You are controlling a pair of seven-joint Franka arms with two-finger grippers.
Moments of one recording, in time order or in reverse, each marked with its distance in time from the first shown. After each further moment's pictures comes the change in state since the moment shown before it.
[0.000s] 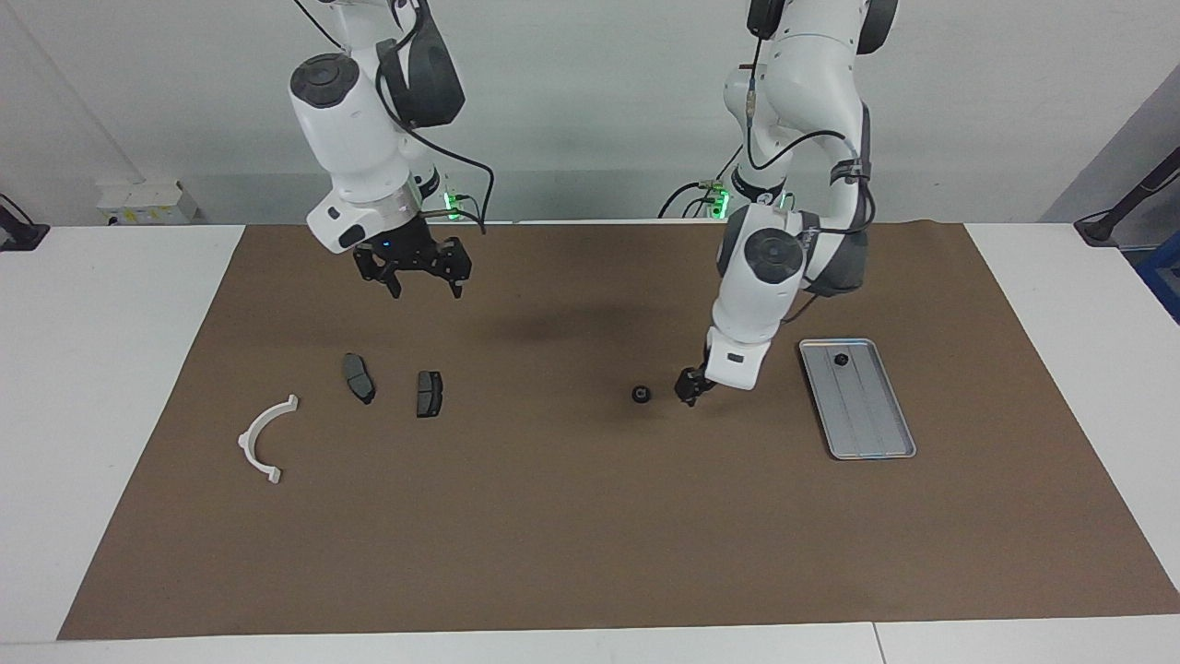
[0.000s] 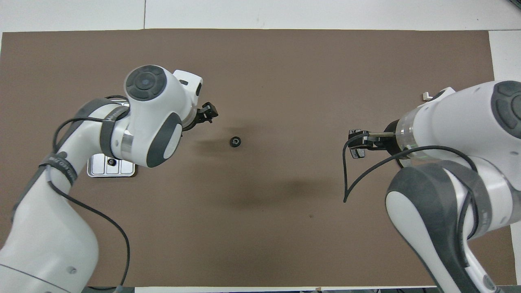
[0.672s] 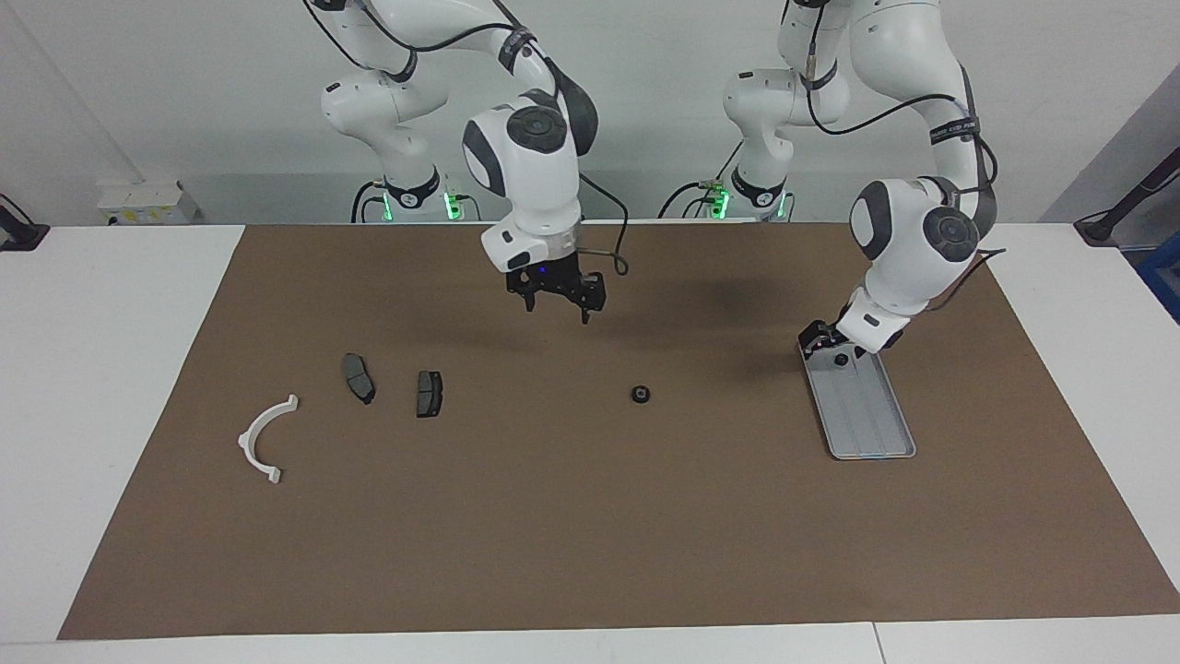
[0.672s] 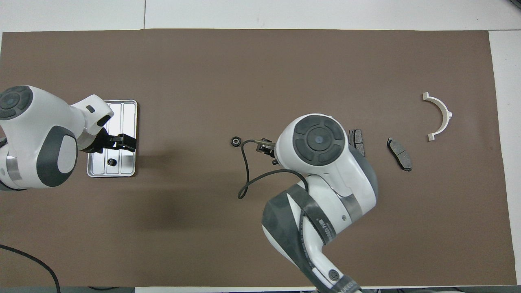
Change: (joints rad) left arm 0.311 -0.181 0.002 -0.263 0.000 -0.008 0.665; right arm 0.317 0.299 0.002 0.168 -0.081 0.136 0.582
